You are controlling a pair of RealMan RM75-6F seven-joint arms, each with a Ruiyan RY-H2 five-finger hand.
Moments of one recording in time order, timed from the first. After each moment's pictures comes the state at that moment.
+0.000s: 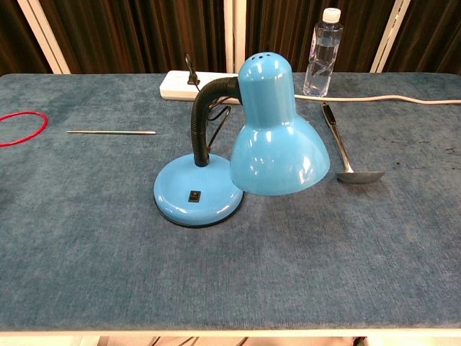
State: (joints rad) left arm -0.11 -1.15 -0.03 -1.59 1.51 1.47 0.12; right arm 0.06 -1.12 0.06 -1.65 -1.50 1.50 -0.12
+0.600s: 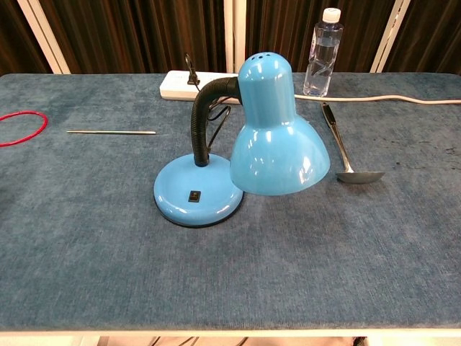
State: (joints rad) left arm -0.12 -1.15 -0.02 -1.60 1.53 1.45 0.10; right arm 0.08 -1.12 0.07 -1.65 -1.50 1.48 -0.12
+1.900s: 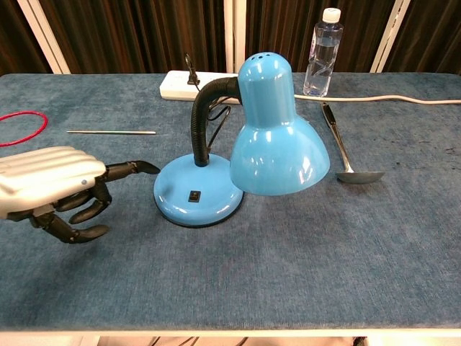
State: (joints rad) left arm -0.50 -1.47 -0.01 -1.61 1.54 0.92 0.30; right arm 0.02 -1.10 0.06 -1.64 -1.54 1.57 -0.03
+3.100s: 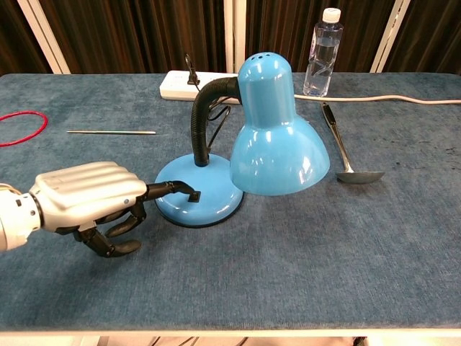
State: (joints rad) left arm -0.60 -1.56 0.02 -1.57 1.48 0.88 0.37; right arm 0.02 -1.11 0.07 -1.62 -1.51 1.55 -0.03
